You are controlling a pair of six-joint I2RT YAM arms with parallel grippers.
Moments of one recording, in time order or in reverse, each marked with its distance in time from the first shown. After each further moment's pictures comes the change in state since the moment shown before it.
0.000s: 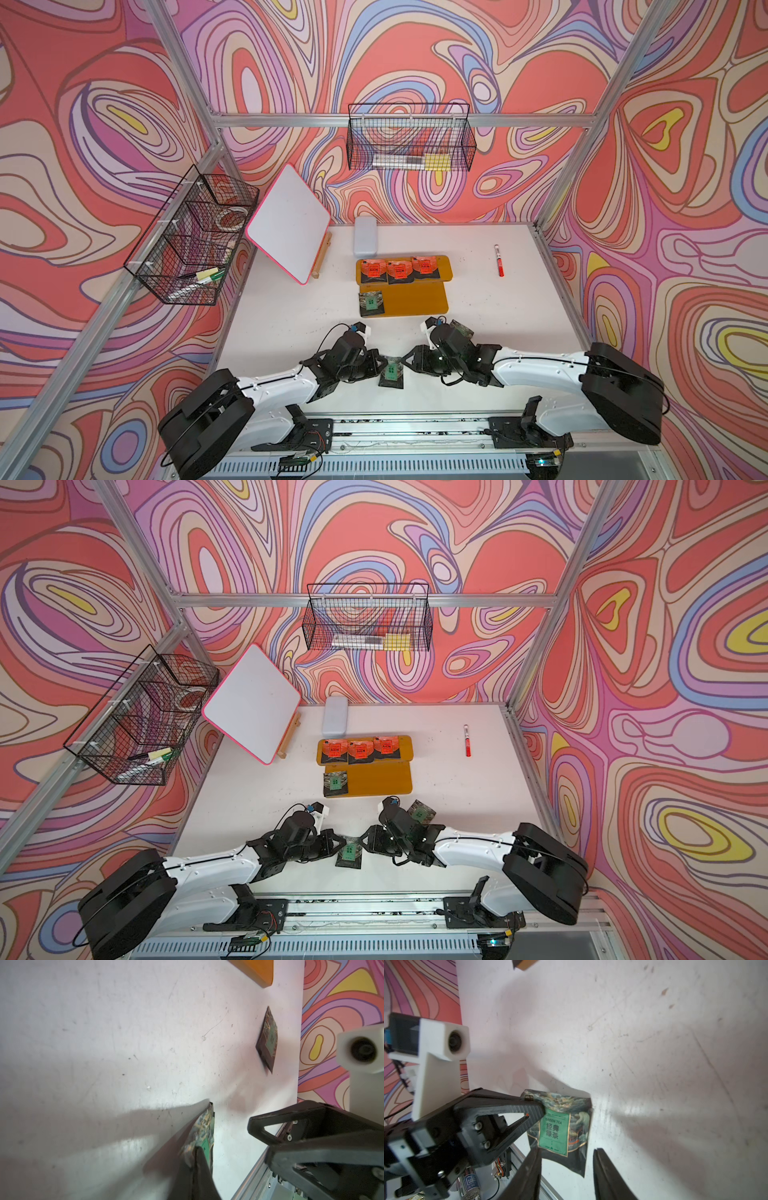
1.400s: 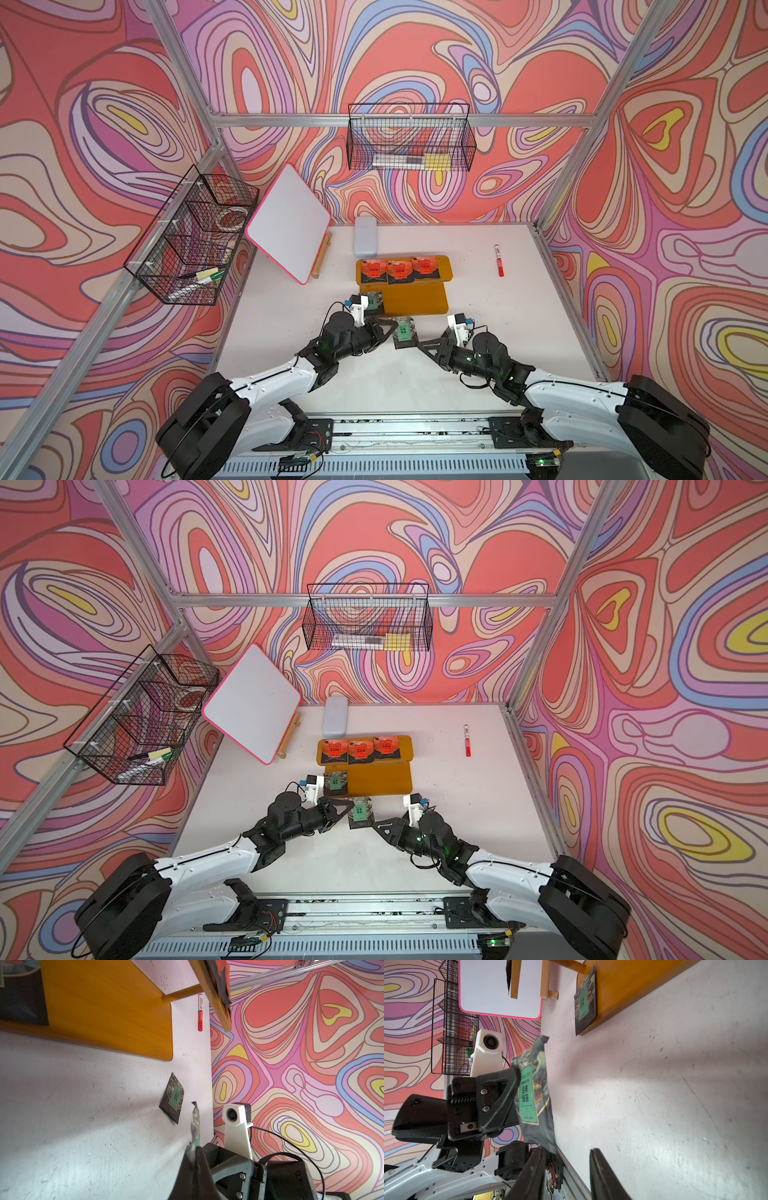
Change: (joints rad) left arm 0.113 0.002 0.094 0.311 0.089 -0.244; right arm -0.133 -0.227 -0.318 0.493 -0.059 0.179
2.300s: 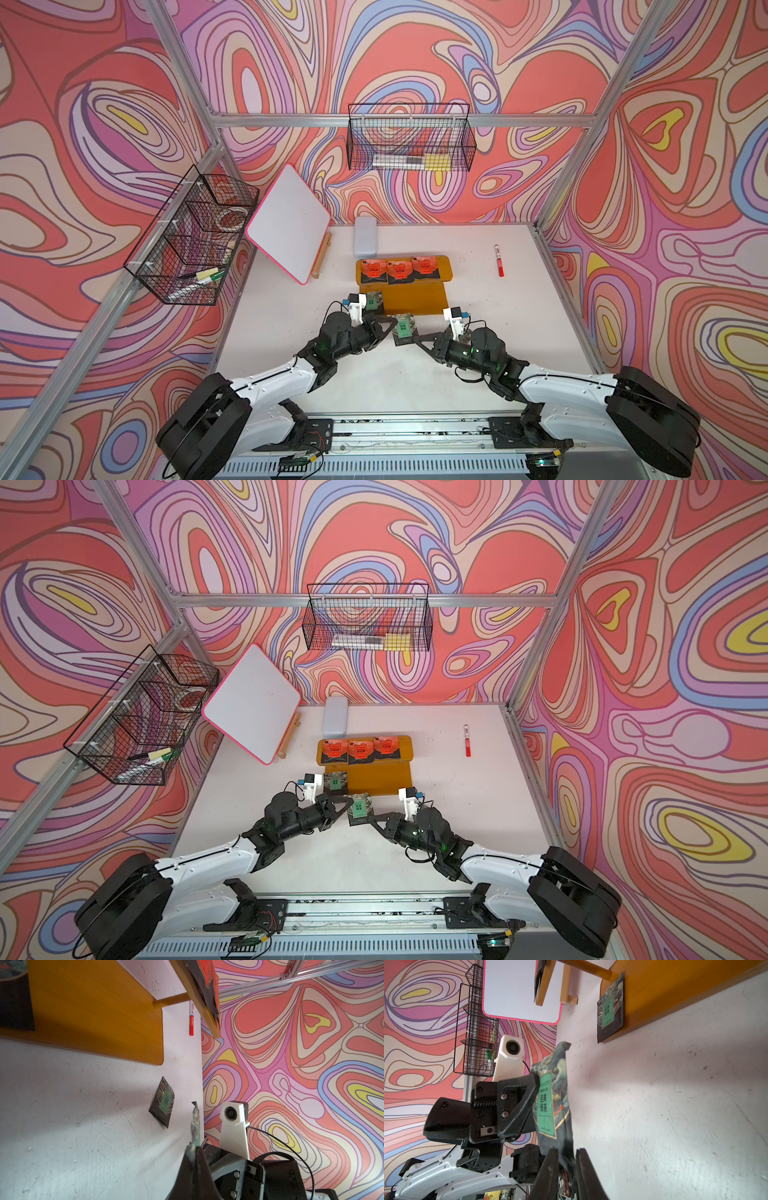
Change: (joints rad) left arm 0.014 0.000 -0.014 0.067 0.012 -0.044; right arm -0.005 0.060 0.042 0.103 -0.012 0.011
